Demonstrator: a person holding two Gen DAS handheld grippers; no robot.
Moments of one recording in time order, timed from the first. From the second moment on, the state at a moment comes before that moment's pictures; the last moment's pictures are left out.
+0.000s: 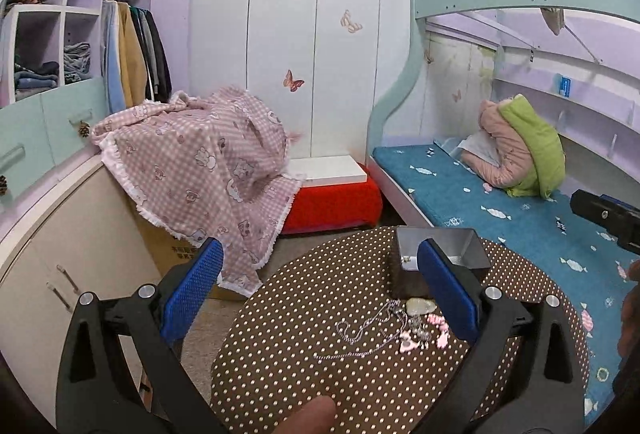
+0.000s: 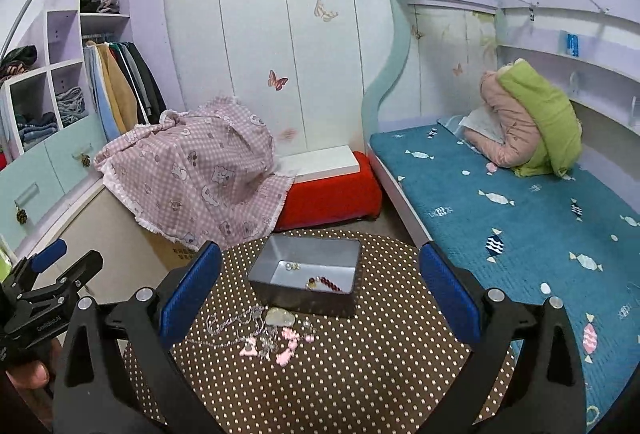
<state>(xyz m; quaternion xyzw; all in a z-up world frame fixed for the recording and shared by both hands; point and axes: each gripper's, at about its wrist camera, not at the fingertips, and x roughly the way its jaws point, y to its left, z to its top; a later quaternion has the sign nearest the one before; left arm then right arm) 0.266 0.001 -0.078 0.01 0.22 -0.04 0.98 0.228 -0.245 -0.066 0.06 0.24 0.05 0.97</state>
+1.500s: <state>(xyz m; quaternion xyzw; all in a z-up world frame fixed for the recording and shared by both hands) 0.429 -0.078 -0.262 0.07 0.44 -0.09 0.89 0.269 -0.252 -0.188 0.07 0.41 0.02 0.91</state>
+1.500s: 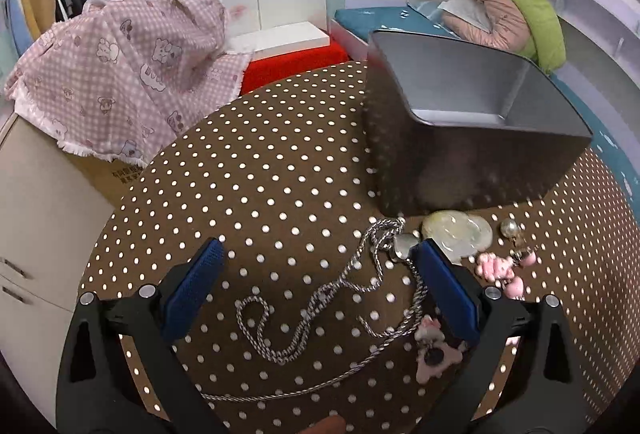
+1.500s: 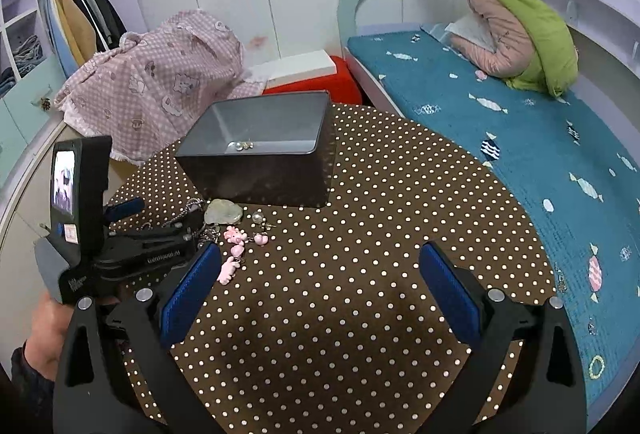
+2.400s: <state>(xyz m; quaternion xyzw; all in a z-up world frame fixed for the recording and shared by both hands) 0.370 -0.022 -0.240 0.00 0.42 -0.17 0.89 0.296 -0.176 -0.242 -0.05 0.45 0.09 0.89</state>
